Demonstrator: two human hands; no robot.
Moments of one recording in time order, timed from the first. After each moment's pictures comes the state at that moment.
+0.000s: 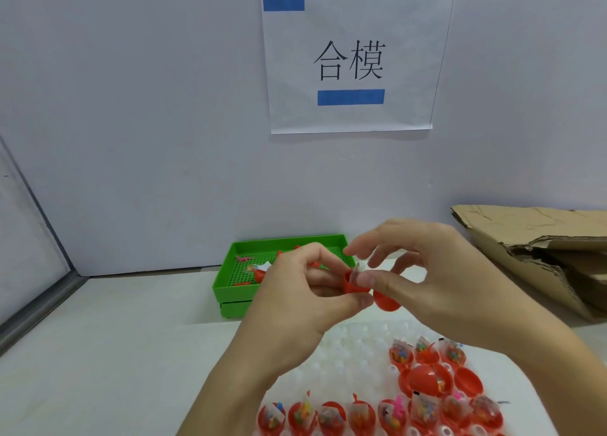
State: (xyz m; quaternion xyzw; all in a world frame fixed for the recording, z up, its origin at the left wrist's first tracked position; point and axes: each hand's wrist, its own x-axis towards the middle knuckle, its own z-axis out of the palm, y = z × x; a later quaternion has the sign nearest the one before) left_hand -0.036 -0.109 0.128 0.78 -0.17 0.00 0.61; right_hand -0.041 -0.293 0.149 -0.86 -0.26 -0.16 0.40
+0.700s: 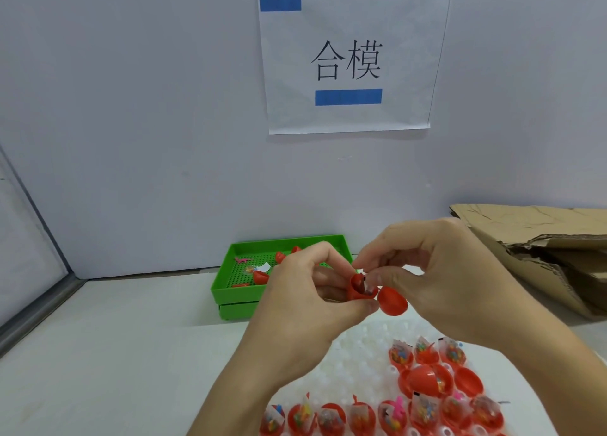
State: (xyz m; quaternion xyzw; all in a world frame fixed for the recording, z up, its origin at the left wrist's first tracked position) left_hand -0.040 -0.116 0.129 0.80 -0.19 0.04 0.57; right_hand -0.040 -0.291 0.151 -0.85 -0.25 -0.19 0.42
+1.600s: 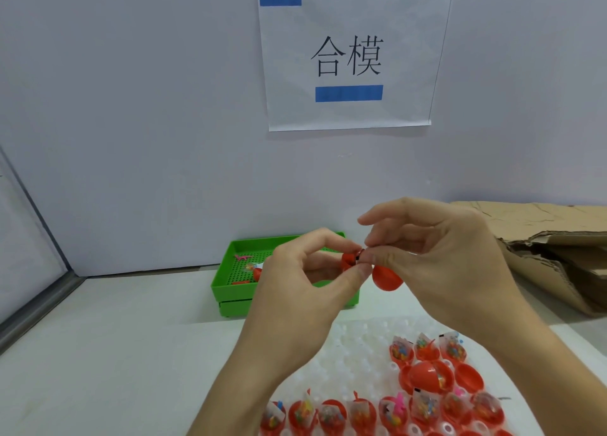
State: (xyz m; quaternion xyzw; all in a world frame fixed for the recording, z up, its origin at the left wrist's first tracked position) left_hand -0.038 -0.115 0.129 0.76 -0.22 0.10 0.61; right_hand -0.037 -0.283 0.145 -0.78 -0.23 -0.27 0.52
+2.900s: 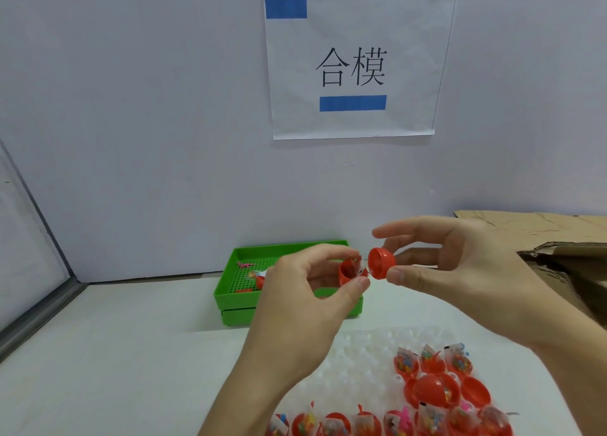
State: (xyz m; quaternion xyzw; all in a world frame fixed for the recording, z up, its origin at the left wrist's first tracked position) left_hand -0.035 -0.112 0.127 0.79 -0.19 0.14 0.56; right_hand -0.036 -0.309 0.153 -0.79 -0.21 -0.08 0.57
